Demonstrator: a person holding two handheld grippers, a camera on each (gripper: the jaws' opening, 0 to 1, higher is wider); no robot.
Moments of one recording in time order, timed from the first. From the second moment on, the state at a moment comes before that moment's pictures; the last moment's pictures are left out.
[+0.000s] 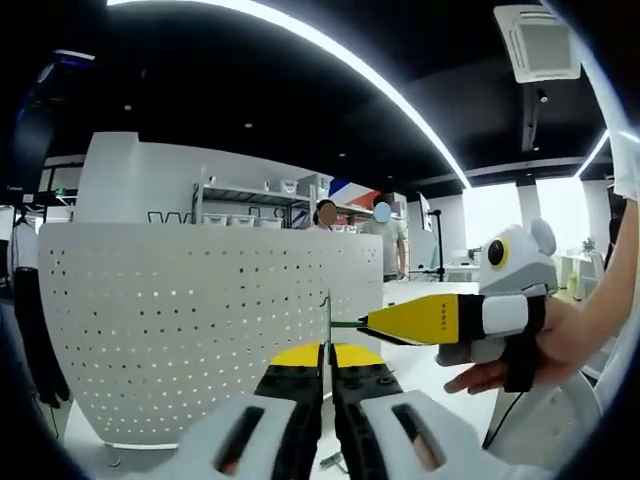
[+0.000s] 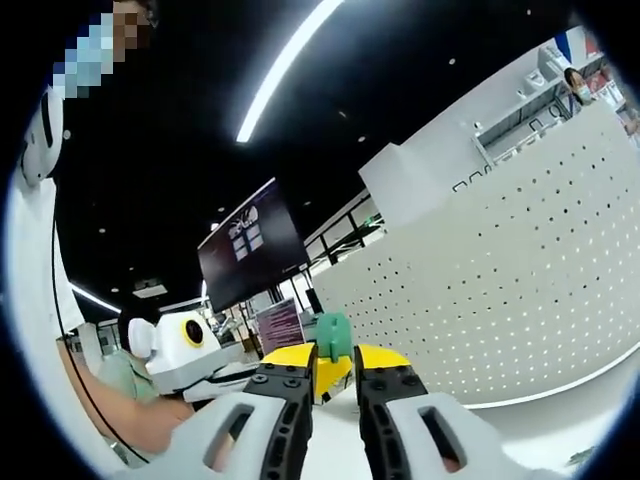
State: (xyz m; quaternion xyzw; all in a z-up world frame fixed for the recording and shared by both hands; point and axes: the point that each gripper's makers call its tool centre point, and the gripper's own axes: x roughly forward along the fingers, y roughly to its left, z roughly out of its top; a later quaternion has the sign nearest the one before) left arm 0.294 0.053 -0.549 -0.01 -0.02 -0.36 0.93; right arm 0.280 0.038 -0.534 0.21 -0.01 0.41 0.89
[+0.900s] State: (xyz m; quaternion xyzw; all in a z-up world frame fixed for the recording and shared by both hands) left arm 0.288 0.046 -0.548 -0.01 -0.02 -0.37 0.93; right arm 0.284 0.042 -0.533 0.22 -0.02 0.40 0.89
